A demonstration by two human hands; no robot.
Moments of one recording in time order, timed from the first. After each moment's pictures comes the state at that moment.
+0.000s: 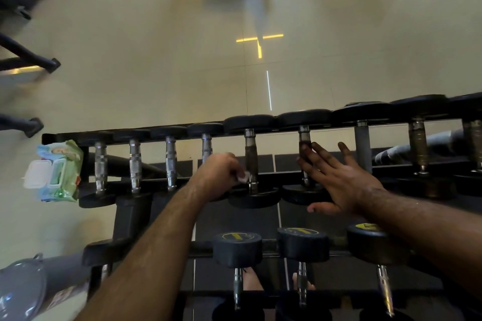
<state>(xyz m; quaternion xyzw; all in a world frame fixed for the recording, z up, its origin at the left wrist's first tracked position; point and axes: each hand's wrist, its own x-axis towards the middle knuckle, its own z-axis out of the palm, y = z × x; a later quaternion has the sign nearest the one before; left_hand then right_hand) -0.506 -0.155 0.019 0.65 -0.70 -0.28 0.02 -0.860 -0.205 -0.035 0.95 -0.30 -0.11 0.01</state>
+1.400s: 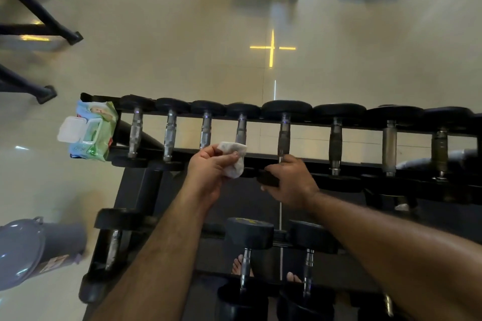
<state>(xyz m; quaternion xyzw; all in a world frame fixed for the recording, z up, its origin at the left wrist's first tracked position) -0.455 -0.054 0.033 0.60 -0.07 -0.58 0.55 -0.670 -0.125 -0.024 0.88 -0.42 -0.04 -0.20</state>
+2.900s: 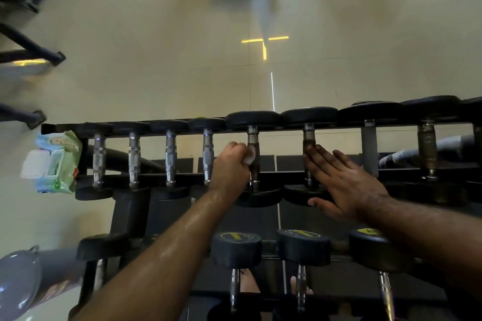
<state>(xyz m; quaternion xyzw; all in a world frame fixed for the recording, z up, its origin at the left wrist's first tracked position) -0.548 -0.147 -0.004 0.74 -0.58 -0.24 0.25 -0.853 -0.195 -0.026 0.93 -0.35 -0.13 -0.06</state>
